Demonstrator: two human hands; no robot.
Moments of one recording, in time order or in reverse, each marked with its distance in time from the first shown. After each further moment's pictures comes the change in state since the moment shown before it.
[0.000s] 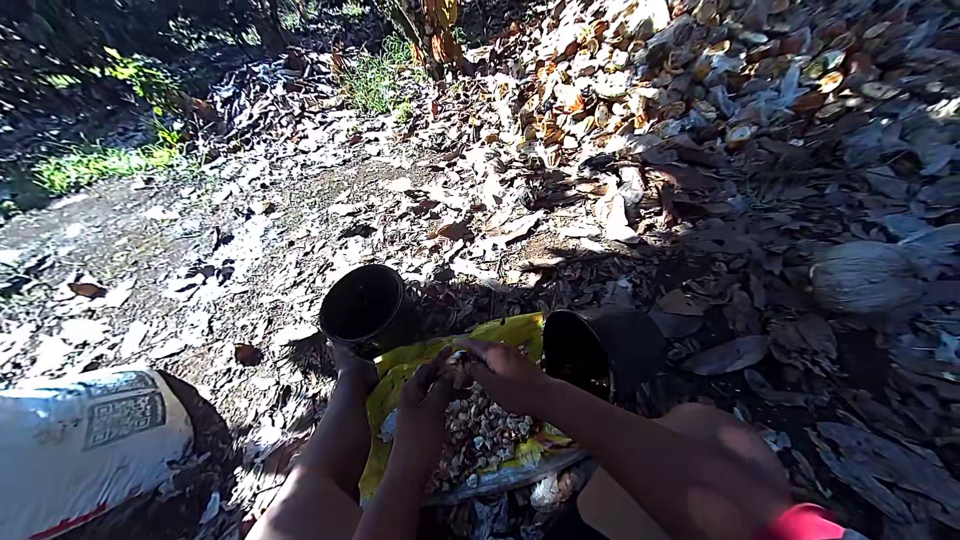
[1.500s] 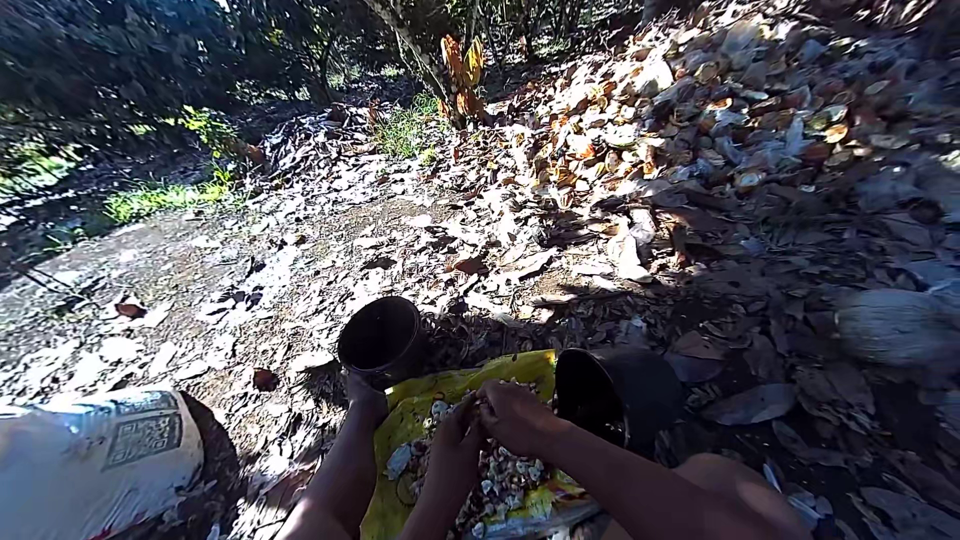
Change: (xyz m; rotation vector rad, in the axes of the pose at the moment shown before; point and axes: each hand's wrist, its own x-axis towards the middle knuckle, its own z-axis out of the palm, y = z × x) left_hand -0.002 -0.028 0.025 0.197 -0.076 -0.049; right_hand 0.001 0.001 -0.004 -0.340 -0.150 0.292
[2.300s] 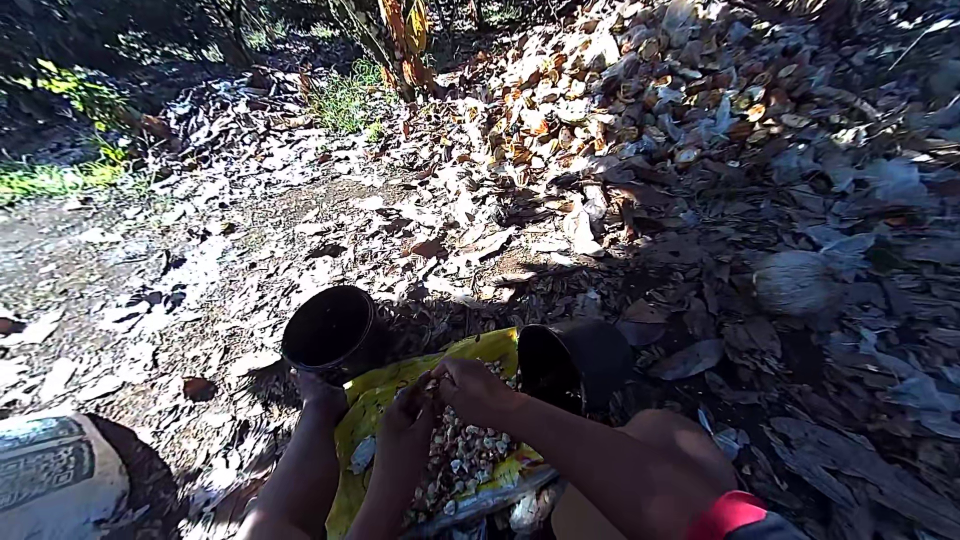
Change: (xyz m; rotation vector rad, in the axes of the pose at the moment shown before) left_hand 0.002 0.004 -0.009 0.067 0.098 0.041; right_hand 0.005 0.008 0.002 0.254 0.113 -0.116
